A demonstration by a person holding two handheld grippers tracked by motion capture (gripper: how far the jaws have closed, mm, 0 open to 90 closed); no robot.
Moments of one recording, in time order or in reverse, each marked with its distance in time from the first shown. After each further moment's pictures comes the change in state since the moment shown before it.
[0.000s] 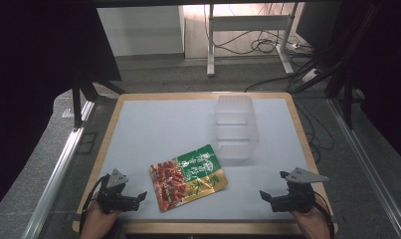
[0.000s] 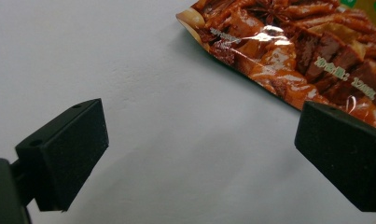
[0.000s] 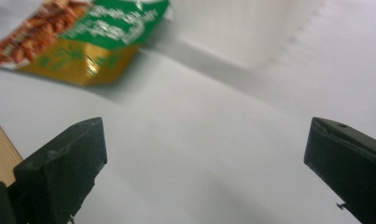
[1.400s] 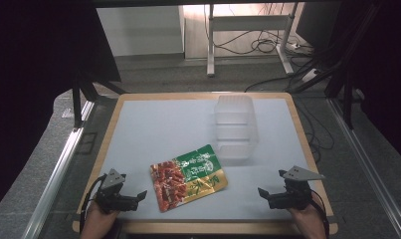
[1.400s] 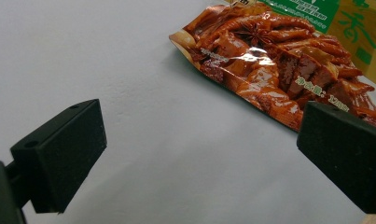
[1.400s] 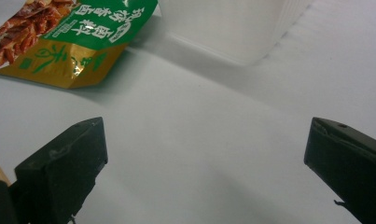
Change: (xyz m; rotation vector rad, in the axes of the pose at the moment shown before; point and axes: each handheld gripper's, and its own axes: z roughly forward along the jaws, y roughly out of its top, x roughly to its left) left arm 0.000 -0.001 -0.003 -0.058 -0.027 -0.004; right arm 0.001 0.002 0.012 -0.004 -0.021 0.018
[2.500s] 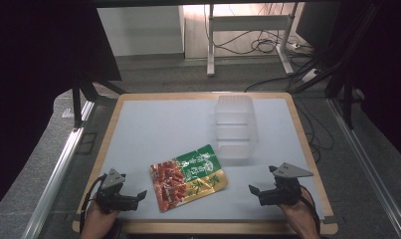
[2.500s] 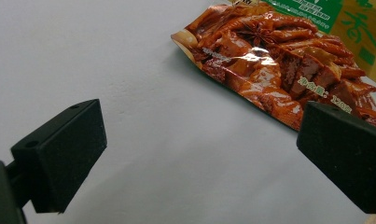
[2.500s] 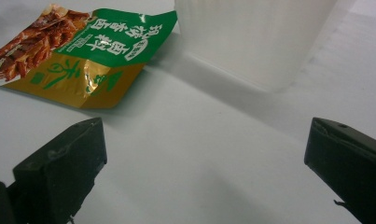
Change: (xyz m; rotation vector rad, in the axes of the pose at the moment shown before) left arm 0.000 0.000 0.000 0.004 0.005 -0.004; right arm 0.011 0.011 0.021 -0.037 0.034 -0.038
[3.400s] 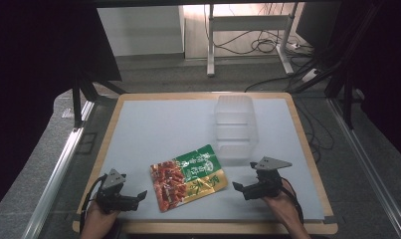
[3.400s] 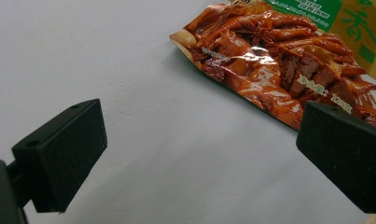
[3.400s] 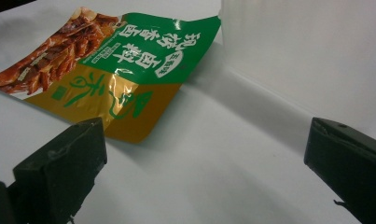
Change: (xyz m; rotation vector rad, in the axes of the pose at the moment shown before) left arm -0.001 0.000 0.000 0.002 0.002 0.009; right arm 0.011 0.015 0.045 0.017 0.120 -0.022
